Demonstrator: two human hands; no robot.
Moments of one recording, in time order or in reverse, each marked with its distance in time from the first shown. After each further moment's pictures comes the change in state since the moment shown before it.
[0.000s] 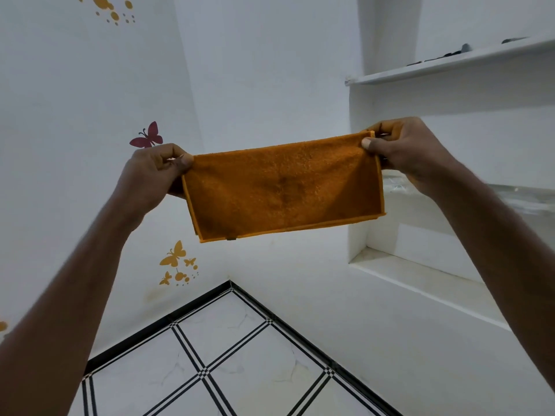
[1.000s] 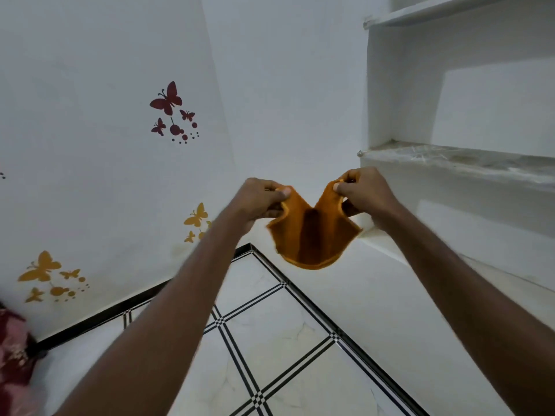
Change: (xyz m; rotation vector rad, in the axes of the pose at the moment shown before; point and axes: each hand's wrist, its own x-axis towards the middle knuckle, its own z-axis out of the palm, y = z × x) left_hand -0.015 0.022 0.237 -0.293 -0.240 -0.613; right_hand 0.000 0.144 0.035 0.011 -0.177 0.299
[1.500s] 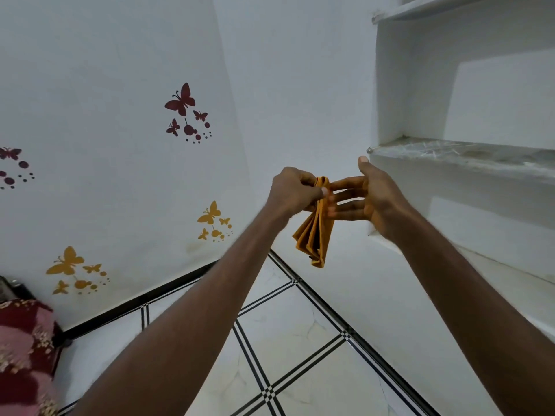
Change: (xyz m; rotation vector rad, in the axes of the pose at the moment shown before) left_hand -0.012 0.024 0.053 0.242 0.059 0.179; right_hand -0.028 -0.001 -0.008 0.486 -0.197 0.188
